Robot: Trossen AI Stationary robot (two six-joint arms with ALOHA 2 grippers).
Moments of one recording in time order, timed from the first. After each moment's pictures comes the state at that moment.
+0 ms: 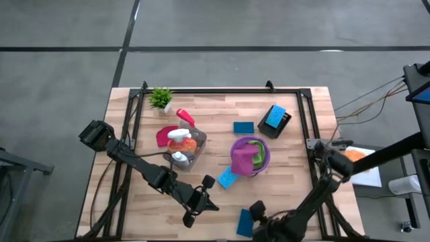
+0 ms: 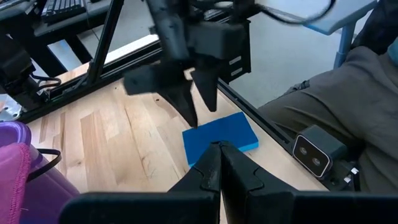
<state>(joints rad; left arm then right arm) -0.54 1.72 1.04 0.24 -0.11 0.18 0.91 2.07 1.48 -0.77 0.41 0.36</state>
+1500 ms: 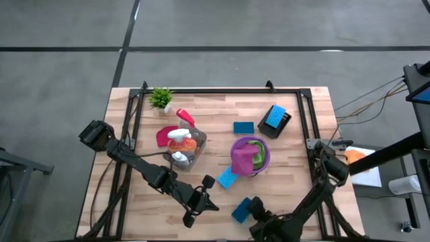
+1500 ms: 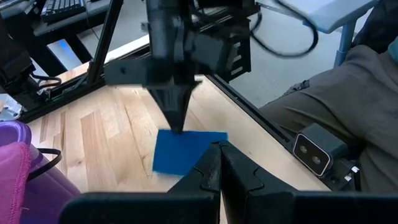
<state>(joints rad) -0.54 1.72 1.04 0.24 -0.11 0.18 0.90 2.15 1.60 -1.05 0.58 0.21</state>
